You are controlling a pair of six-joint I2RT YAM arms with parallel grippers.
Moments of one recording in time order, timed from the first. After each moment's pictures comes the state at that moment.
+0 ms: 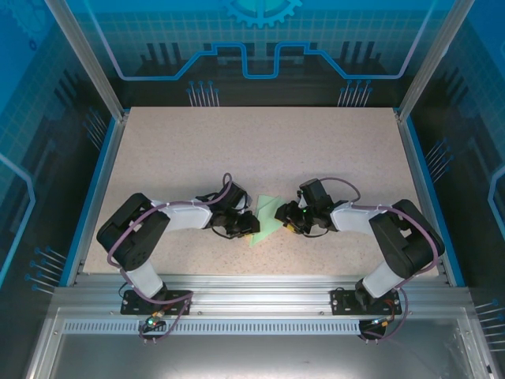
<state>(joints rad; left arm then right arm) -0.64 1.71 0.79 -0.15 0.46 -0.87 0.51 1.59 0.63 0.00 -0.44 1.04</state>
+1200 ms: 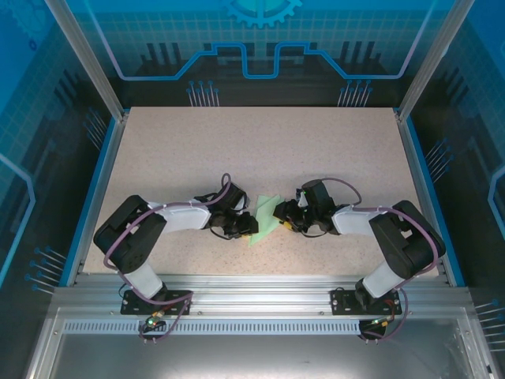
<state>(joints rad) -0.64 1.67 0.78 -0.21 0.42 -0.85 0.50 1.58 0.58 0.15 -0.49 1.06</state>
